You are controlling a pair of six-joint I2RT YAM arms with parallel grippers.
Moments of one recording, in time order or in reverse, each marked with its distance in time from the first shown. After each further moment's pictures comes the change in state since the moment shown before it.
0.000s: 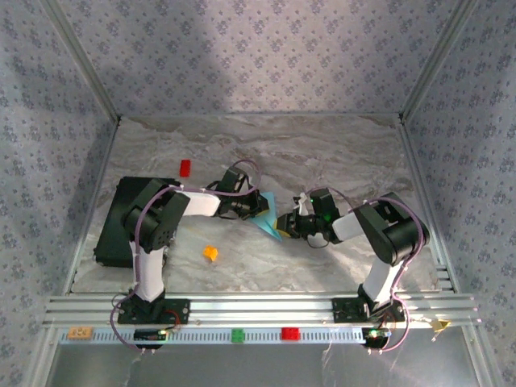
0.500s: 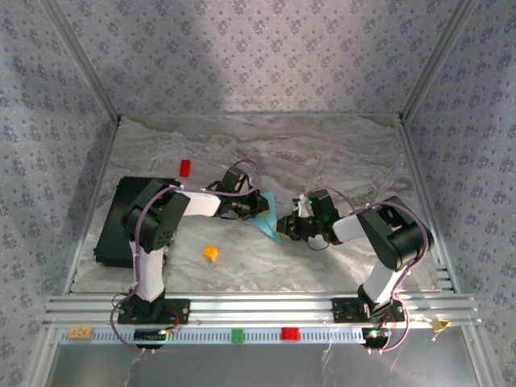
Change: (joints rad) left arm -0.001 0.000 0.000 0.000 0.003 0.000; right arm 0.025 -0.048 -0.008 -0.072 0.038 -0.029
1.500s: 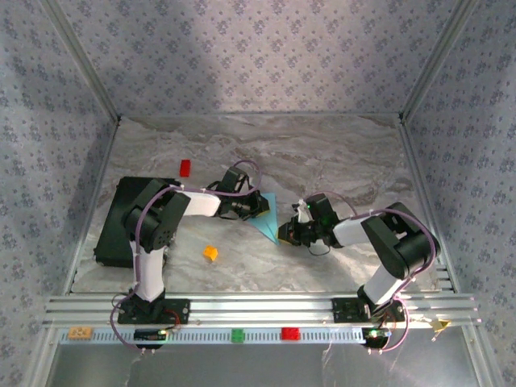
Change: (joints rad) left arm 0.000 0.004 0.000 0.002 0.013 -0.001; right arm 0.041 -0.066 -0.024 -0.117 0.068 -0.037
